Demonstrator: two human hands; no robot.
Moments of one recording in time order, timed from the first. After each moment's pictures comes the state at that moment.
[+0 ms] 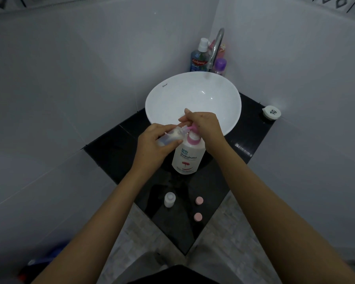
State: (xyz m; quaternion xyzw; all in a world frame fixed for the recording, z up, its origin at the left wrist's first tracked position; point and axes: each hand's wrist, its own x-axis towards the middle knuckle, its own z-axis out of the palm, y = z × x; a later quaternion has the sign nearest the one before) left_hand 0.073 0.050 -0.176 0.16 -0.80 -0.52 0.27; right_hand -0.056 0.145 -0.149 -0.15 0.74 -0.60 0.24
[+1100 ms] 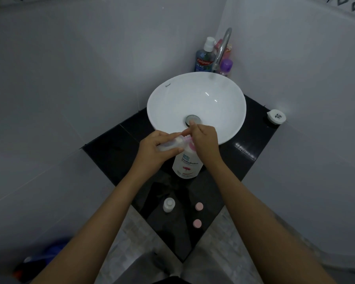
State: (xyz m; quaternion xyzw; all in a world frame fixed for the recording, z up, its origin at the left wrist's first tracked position) left_hand 0.066 0.041 -0.182 0.19 -0.75 -0.60 0.18; right_hand -0.049 0.141 -0.175 -0.19 0.81 -0.54 0.13
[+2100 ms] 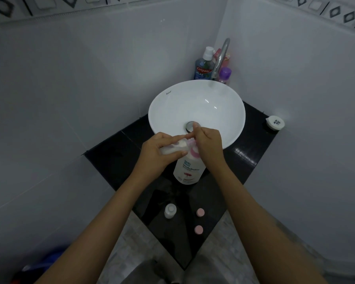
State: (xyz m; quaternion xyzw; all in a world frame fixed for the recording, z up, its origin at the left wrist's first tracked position) left_hand 0.066 0.040 -0.172 0.16 -0.76 -0.60 0.19; right_hand -0.048 0.144 -0.168 -0.20 0.78 -0.59 0.10
